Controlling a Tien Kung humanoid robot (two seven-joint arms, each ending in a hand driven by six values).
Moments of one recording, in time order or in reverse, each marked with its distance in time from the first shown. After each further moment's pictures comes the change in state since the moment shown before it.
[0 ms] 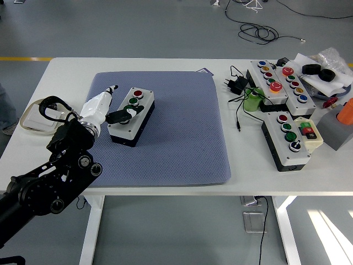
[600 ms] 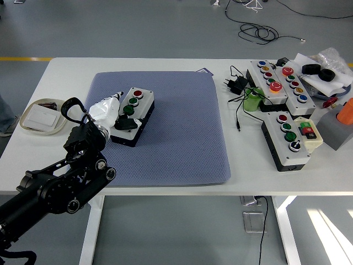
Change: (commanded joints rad) left arm -0.066 -0.059 0.079 0.137 0.116 -0.020 0.035; right arm 0.007 -0.004 0.007 0.000 -0.004 -0.002 0.004
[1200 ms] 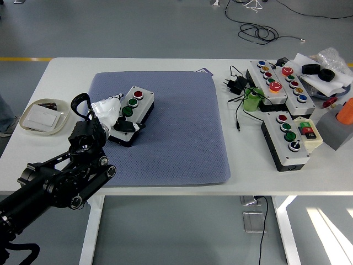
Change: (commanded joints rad) left arm -0.040 -0.007 0.021 0.077 0.071 -0.111 0.000; right arm 0.002 -0.001 -0.022 0.000 0.021 -0.001 0.005
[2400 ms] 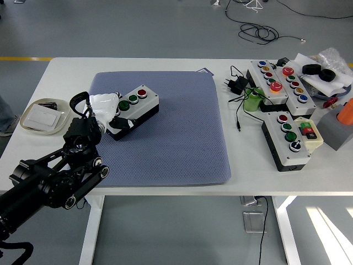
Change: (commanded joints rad) left arm -0.002 0.036 -0.008 -0.008 0.137 0.061 -0.148; right arm -0.014 0.002 0.005 0.000 -0.012 0.000 -0.006
